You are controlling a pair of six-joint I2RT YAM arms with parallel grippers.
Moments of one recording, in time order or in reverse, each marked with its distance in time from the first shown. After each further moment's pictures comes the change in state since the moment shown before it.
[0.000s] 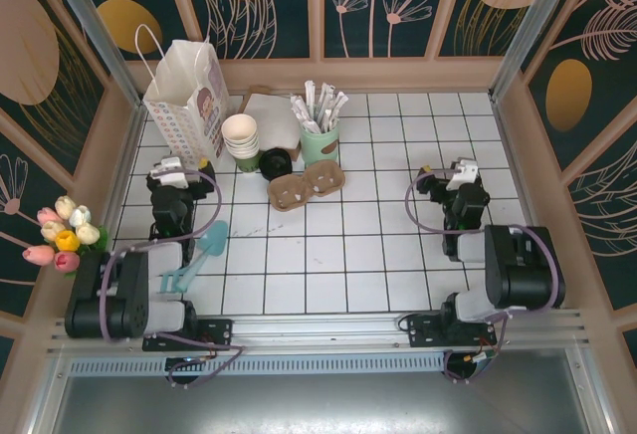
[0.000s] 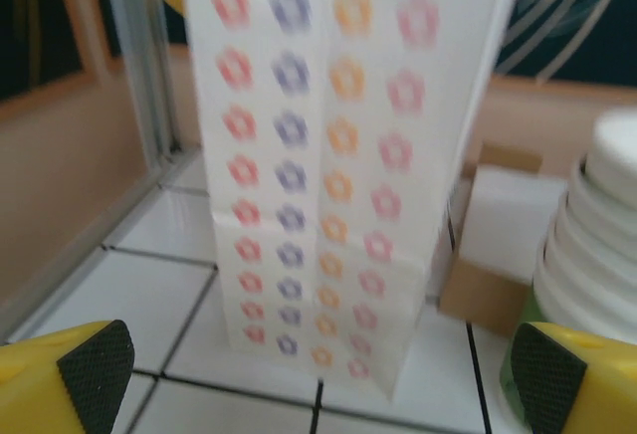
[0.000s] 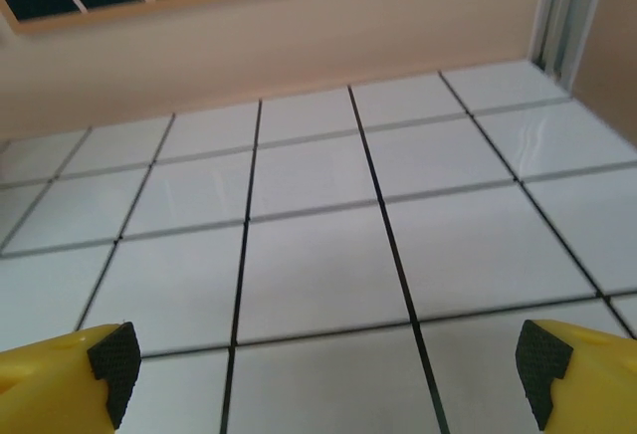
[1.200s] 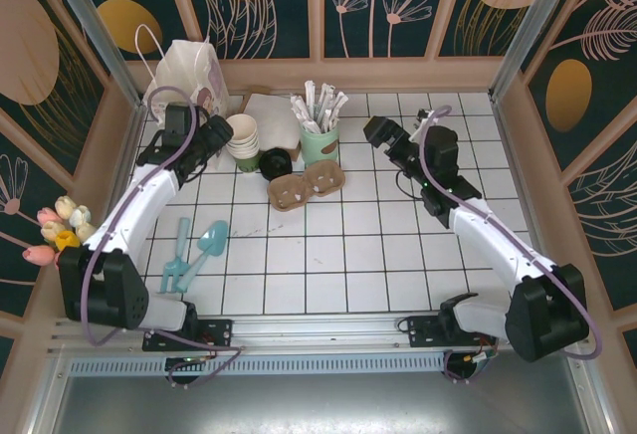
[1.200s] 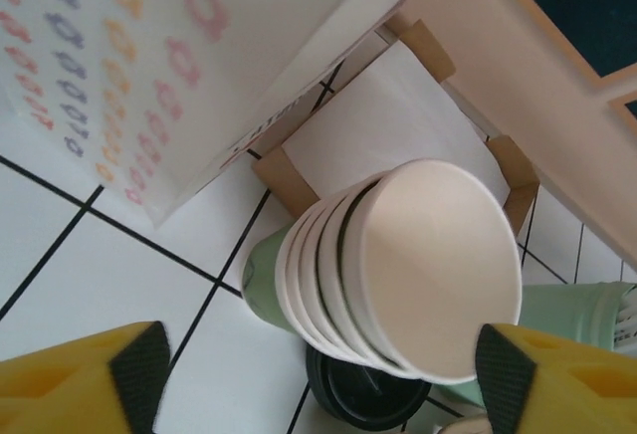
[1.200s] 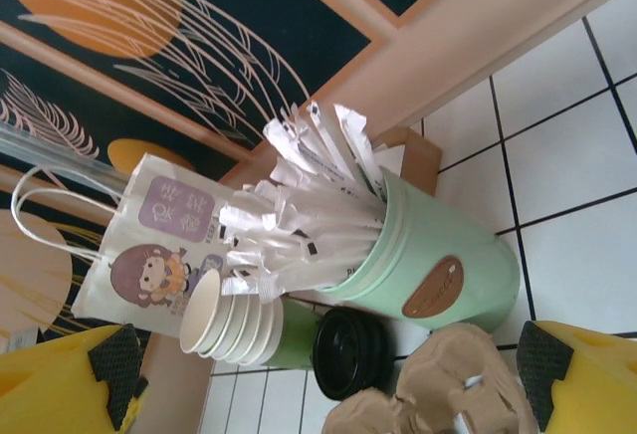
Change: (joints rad) left arm -0.149 0.159 0.918 -1.411 0.108 -0.691; right arm 0.407 -0.198 0.557 -0.801 -0.146 0.766
